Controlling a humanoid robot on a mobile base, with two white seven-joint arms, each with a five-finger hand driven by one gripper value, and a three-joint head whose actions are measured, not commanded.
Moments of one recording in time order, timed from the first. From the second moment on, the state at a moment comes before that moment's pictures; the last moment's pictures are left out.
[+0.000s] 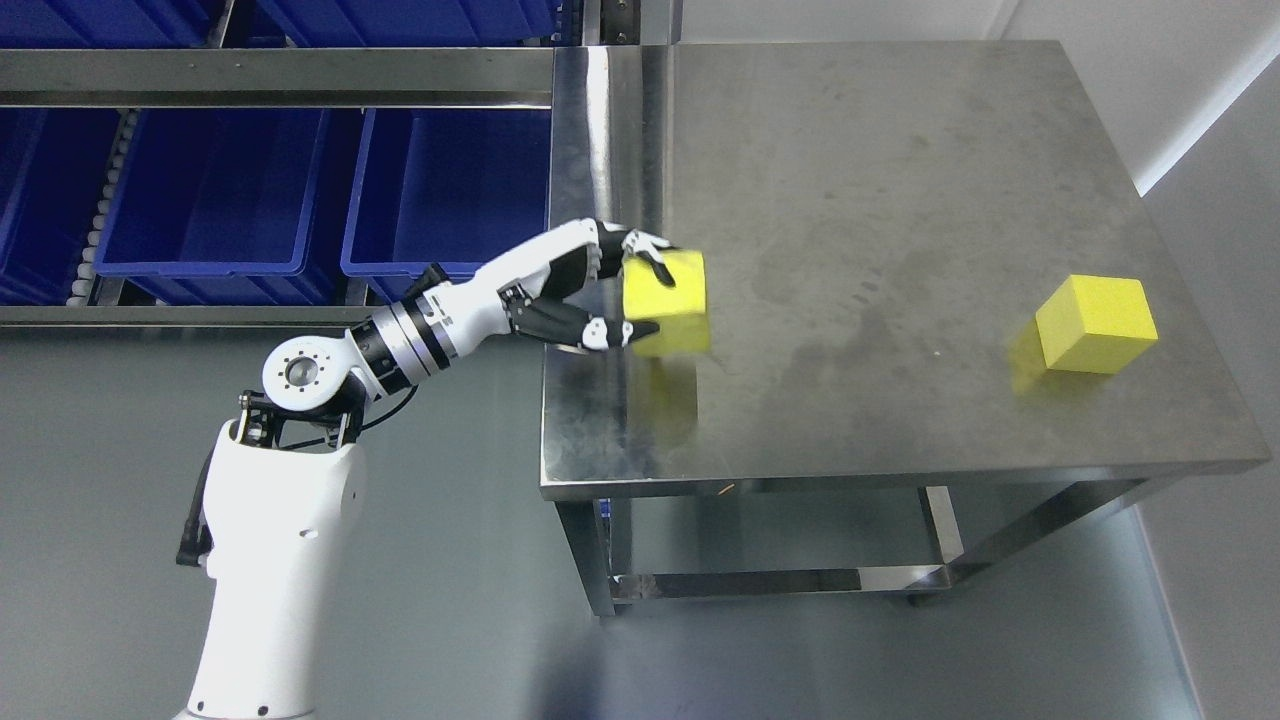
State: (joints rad) left arm -0.50 0.04 -0.08 -1.50 0.15 0.04 -0.81; right arm 0.00 0.00 -0.09 0.00 0.00 -0.10 -0.03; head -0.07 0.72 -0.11
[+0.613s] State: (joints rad) left arm -0.53 0.01 0.02 -1.48 0.29 -0.37 -0.17; right arm 0.00 0.00 -0.09 0.00 0.00 -0.10 -0.03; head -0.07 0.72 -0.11
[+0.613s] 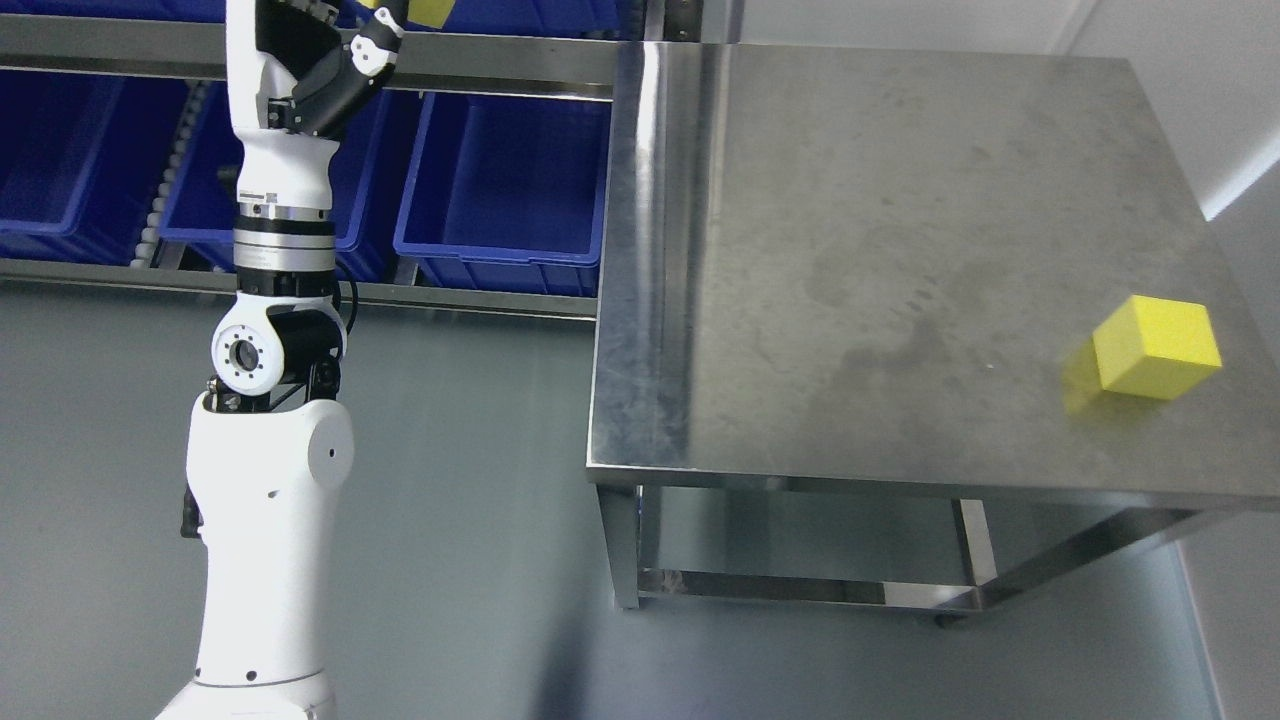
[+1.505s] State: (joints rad) left arm -0.43 0.00 0.19 -1.45 0.14 -0.36 -0.17; right arm 0.00 0.00 -0.09 0.00 0.00 -0.10 -0.03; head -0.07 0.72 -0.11
